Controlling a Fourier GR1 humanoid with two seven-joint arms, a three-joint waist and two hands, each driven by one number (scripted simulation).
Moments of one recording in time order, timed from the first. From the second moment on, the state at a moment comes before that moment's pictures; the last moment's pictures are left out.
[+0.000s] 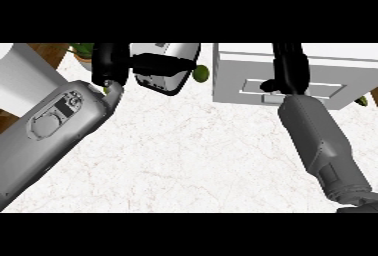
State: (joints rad) left arm -0.98 0.49 -0.63 -1.26 0.50 0.80 0.29; right arm -0.93 -0.19 -0.20 -0.43 1.23 -0.77 -0.09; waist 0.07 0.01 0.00
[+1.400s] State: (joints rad) left arm -0.76 0.54 -0.59 -1.39 0.46 0.76 0.21; right arm -1.13 -0.17 -0.51 -0.29 0.90 -0.58 -0.44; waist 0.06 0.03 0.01
